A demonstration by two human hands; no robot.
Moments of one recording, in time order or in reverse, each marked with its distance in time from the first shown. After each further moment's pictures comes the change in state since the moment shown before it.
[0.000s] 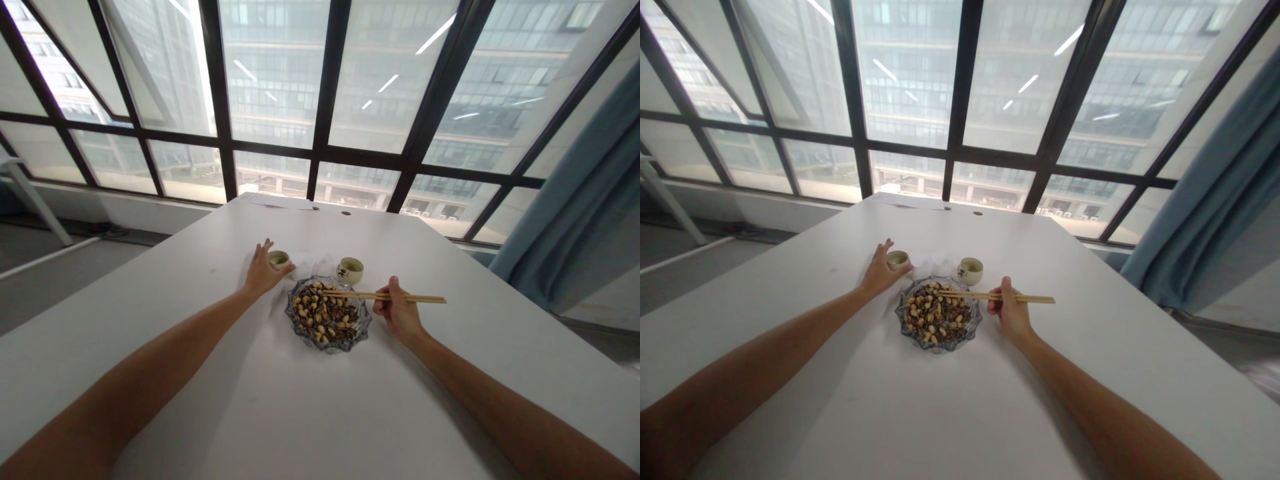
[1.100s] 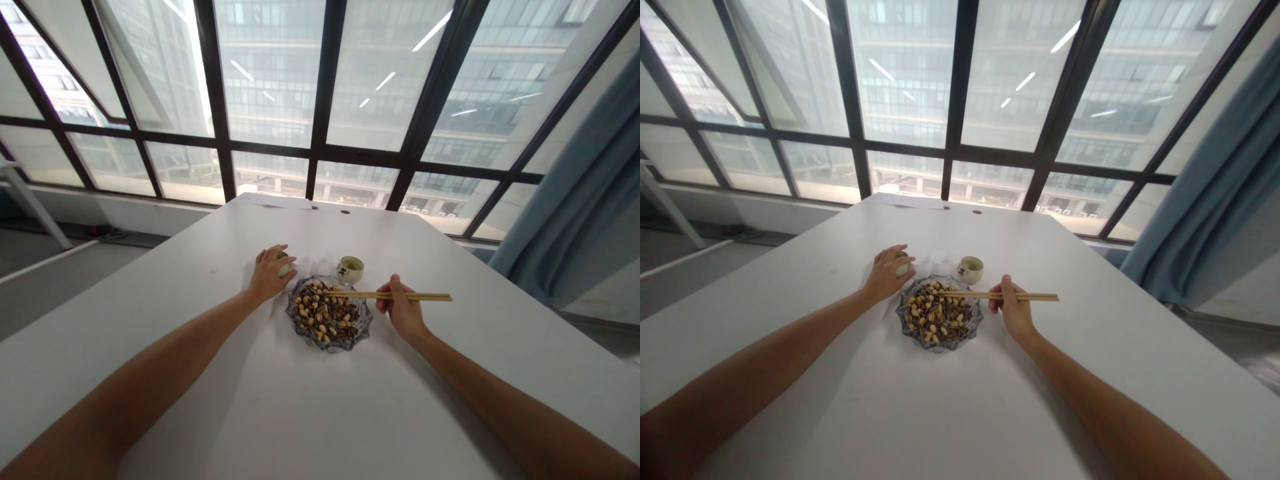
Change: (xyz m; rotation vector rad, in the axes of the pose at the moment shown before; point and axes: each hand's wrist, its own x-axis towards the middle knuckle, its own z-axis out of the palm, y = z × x) left_hand -0.008 0.017 -0.009 0.237 -0.052 0.407; right_hand -0.002 -0.003 0.000 0.003 -0.021 -0.092
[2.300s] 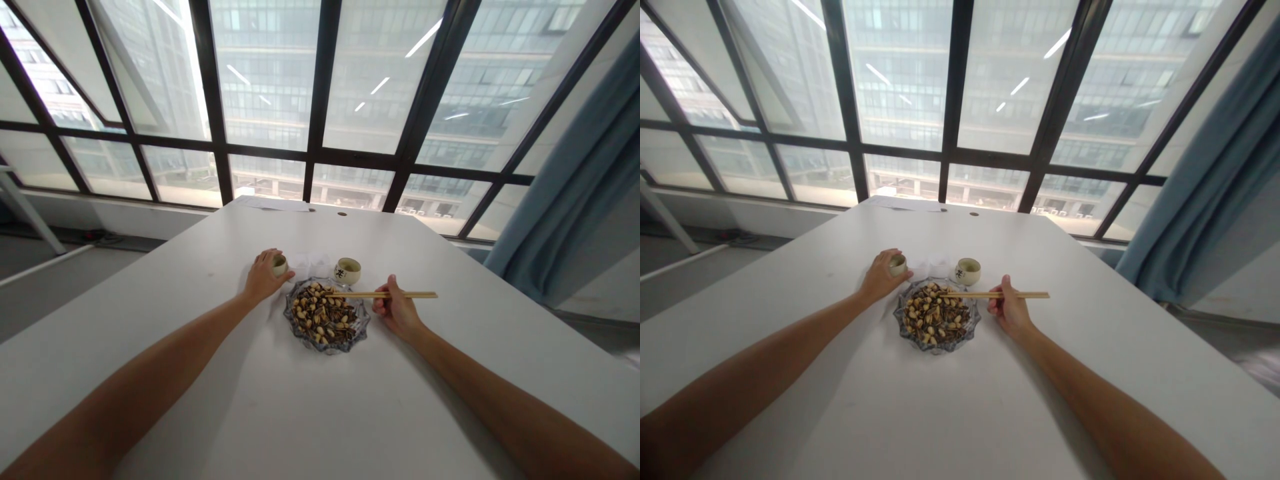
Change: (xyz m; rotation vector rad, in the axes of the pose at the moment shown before) left_hand 0.000 -0.009 0.009 -0.167 0.066 -0.201; right_hand 0.014 0.013 -0.014 0.154 -0.022 0.261
